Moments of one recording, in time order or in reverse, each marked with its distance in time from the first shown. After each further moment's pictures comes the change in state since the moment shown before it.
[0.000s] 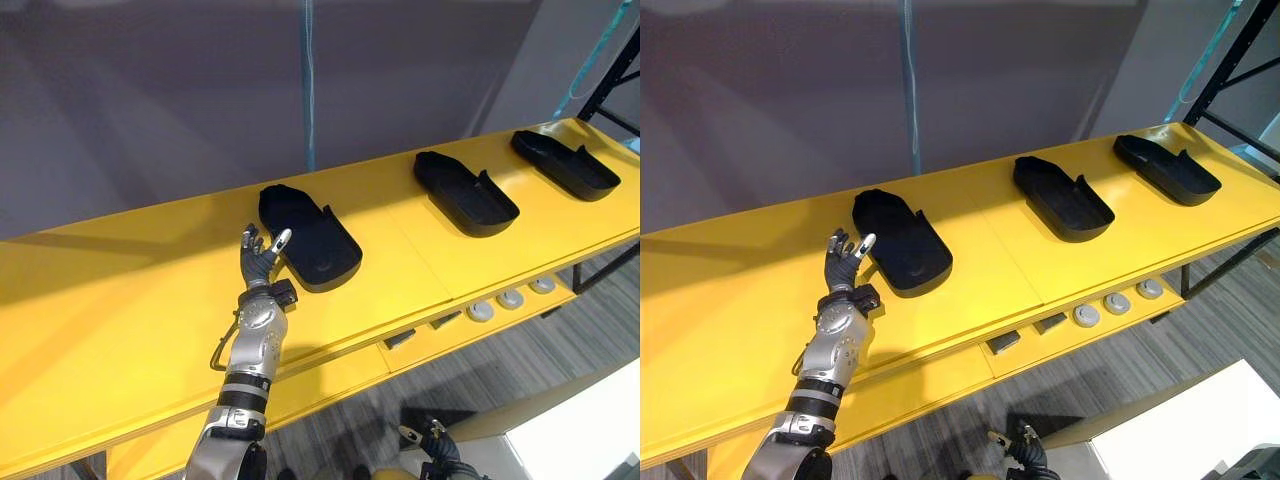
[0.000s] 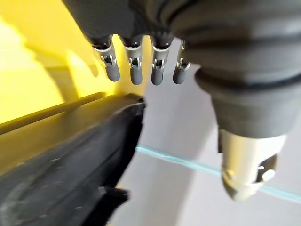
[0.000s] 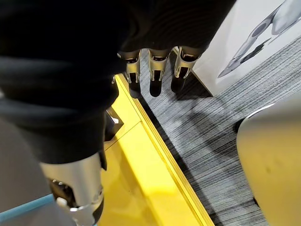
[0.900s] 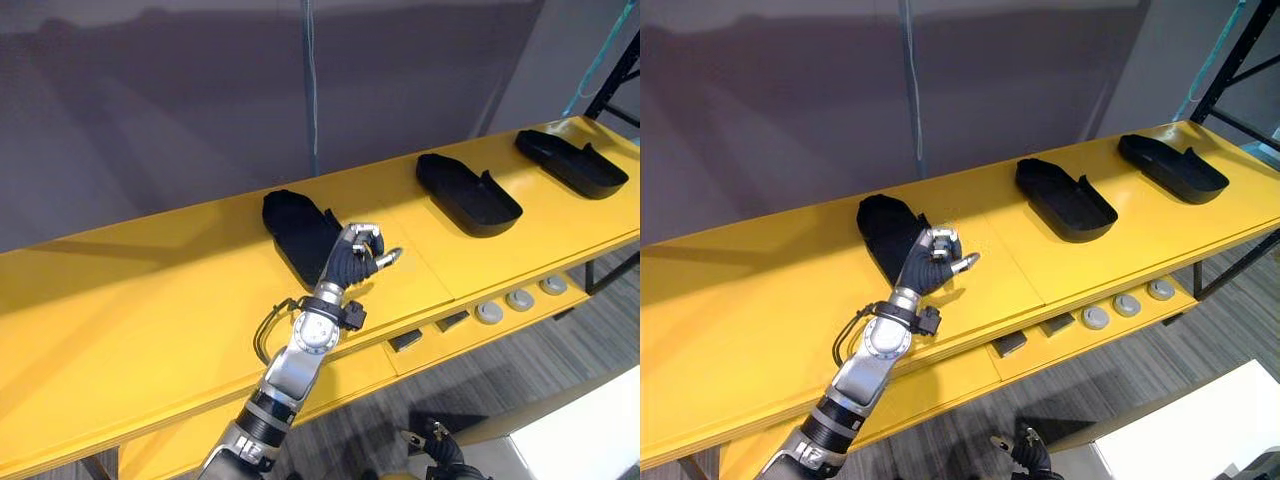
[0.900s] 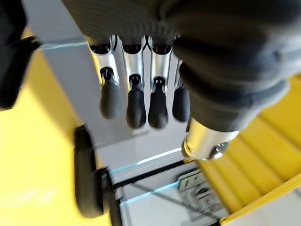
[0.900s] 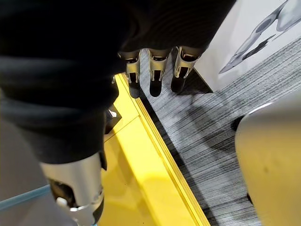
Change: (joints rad) left arm 0.071 0.024 -0.463 -0.177 0.432 -0.040 -0.250; right arm -0.009 -0.036 0.017 0.044 0.000 -0.019 0.023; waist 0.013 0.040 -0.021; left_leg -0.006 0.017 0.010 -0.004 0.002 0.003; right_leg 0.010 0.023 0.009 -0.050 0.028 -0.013
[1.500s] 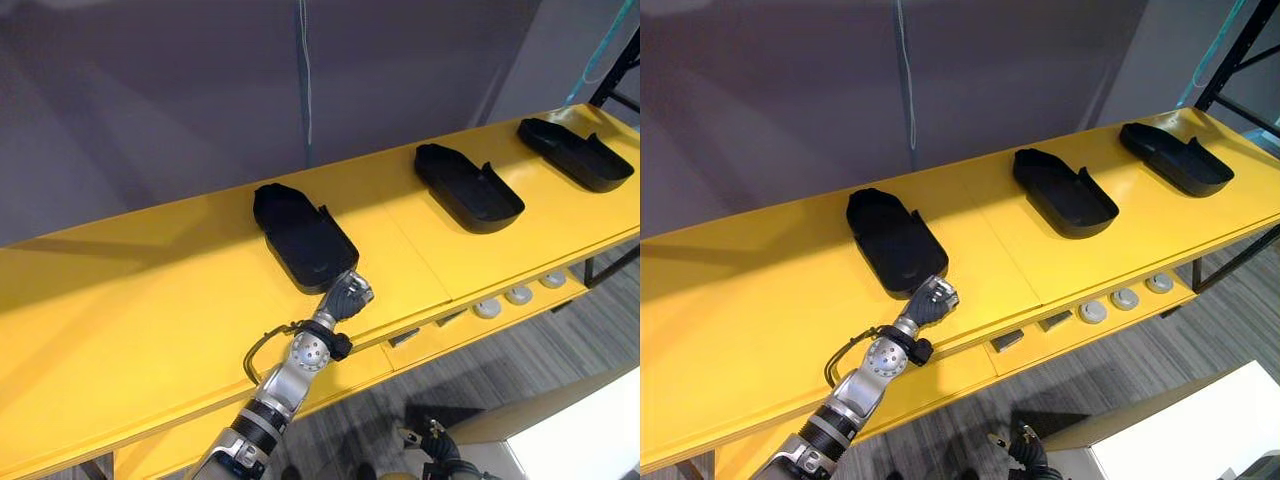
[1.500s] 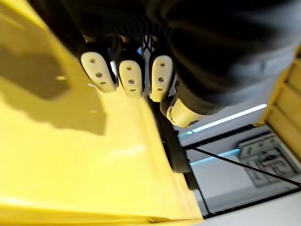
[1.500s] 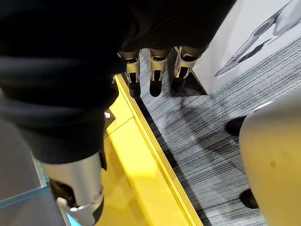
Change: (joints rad) left arm 0.022 0.054 0.019 0.204 0.078 0.020 -0.051; right arm -0.035 0.000 0.001 0.035 -0.003 -0.001 -0.001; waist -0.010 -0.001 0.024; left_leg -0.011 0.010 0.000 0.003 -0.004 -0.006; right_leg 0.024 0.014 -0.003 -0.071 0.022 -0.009
